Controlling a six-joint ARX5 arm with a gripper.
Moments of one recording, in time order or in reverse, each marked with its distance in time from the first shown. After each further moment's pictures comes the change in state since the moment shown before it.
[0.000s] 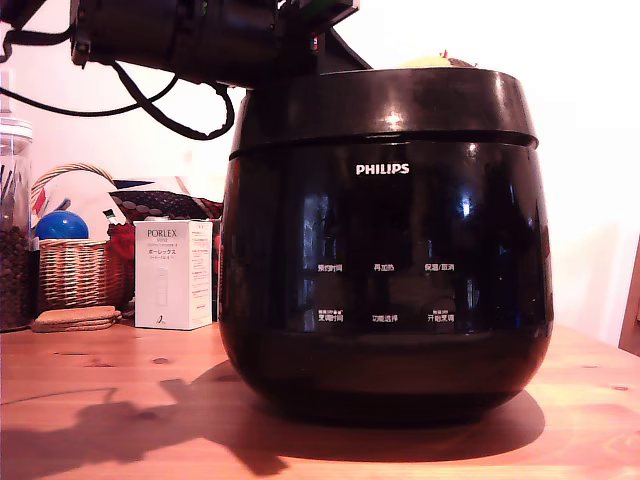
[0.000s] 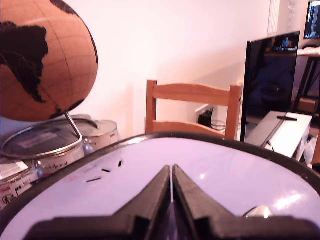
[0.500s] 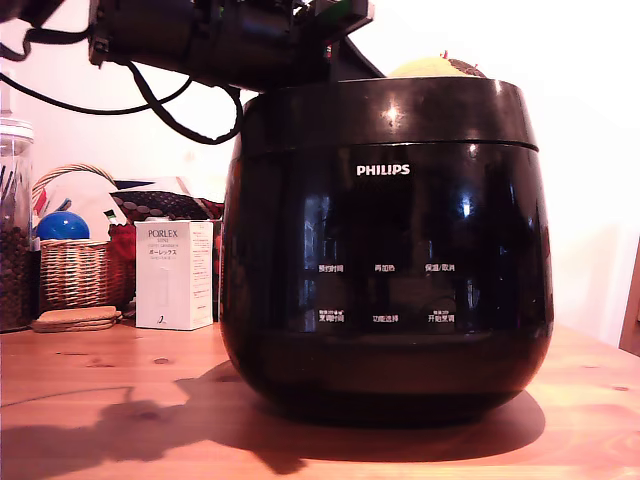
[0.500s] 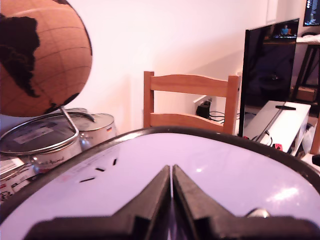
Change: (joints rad) arm -0.006 0.053 0.021 -0.004 0.003 0.030
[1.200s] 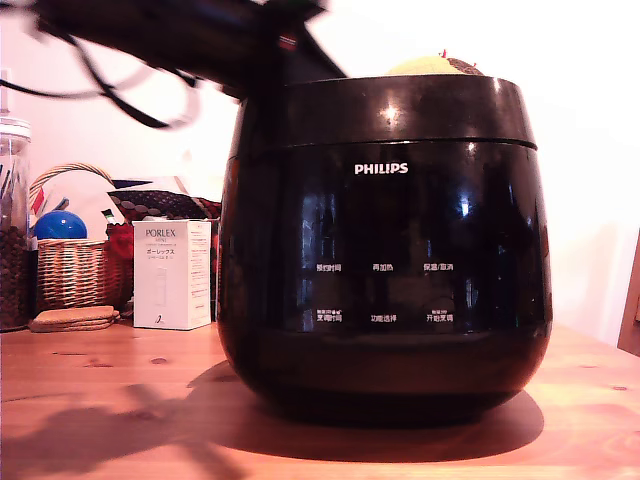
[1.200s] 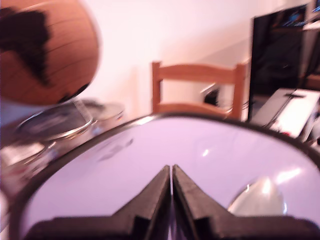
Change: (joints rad) arm 0.022 -0.211 -0.074 -0.158 -0.030 0.017
